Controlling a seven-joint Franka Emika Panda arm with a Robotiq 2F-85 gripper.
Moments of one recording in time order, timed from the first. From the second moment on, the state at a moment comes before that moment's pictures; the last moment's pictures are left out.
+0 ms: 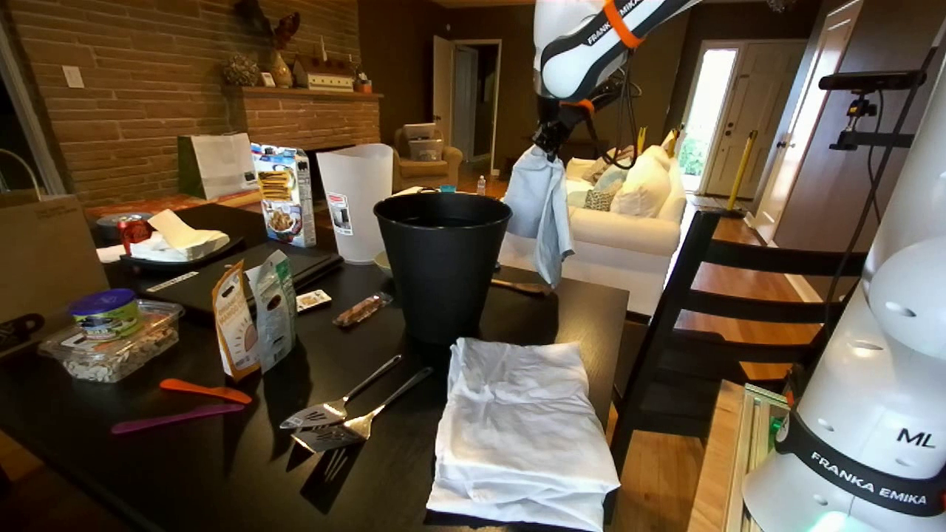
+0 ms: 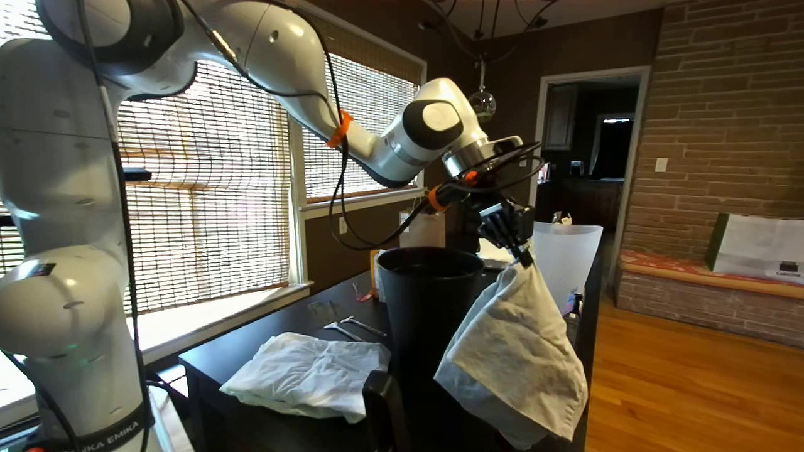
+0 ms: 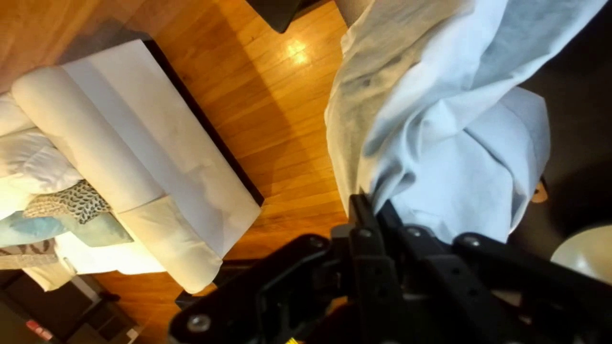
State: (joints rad) arm -0.22 0.07 -0.27 -1.96 -0.57 2.39 0.17
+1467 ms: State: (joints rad) arm -0.18 0.00 -0.19 -2.40 -0.20 2.38 -0.06
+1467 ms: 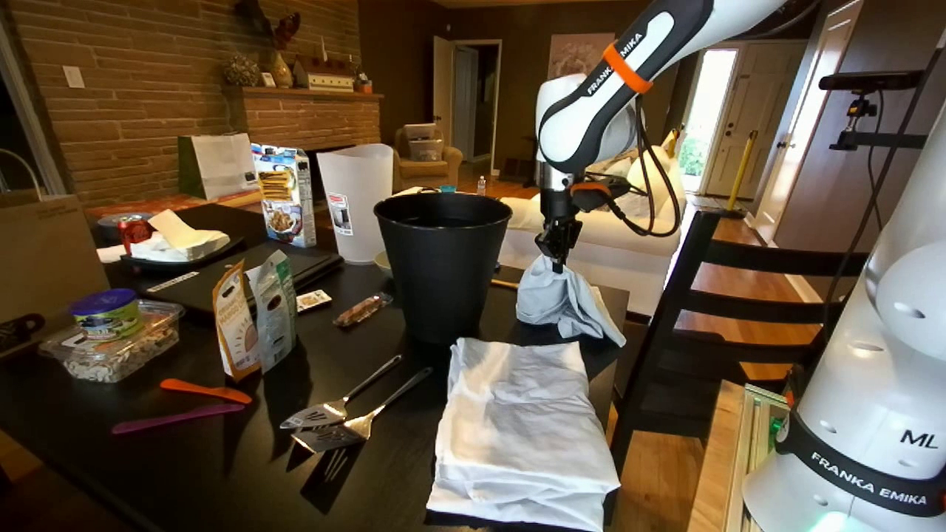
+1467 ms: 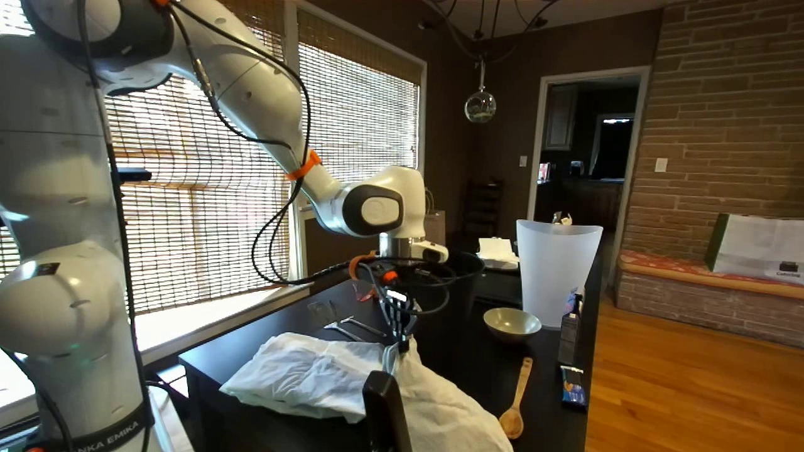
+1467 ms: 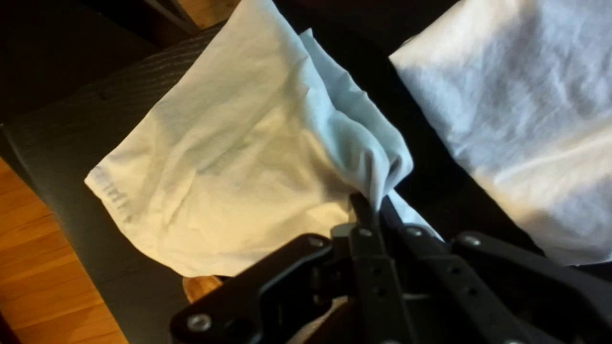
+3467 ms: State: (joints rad) arm -0.16 -0.10 -0.17 -2.20 -0.06 2.23 -0.13
